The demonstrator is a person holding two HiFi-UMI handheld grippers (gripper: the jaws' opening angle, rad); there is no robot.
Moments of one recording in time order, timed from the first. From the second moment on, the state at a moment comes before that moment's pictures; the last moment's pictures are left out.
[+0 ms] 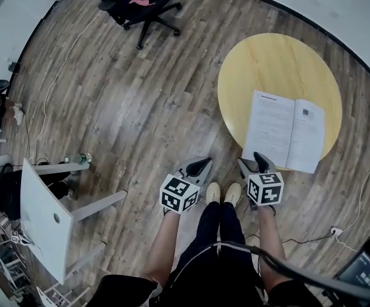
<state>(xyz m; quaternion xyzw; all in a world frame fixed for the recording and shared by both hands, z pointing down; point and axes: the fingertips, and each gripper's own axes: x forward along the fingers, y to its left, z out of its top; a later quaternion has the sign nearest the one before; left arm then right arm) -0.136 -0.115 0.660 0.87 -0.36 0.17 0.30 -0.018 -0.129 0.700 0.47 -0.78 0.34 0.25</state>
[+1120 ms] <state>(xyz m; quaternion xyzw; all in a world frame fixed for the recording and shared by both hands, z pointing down) -0.146 -0.123 0.679 0.86 -0.36 0.16 0.33 -0.006 -0.135 0.725 0.50 -0.74 0.30 0.34</state>
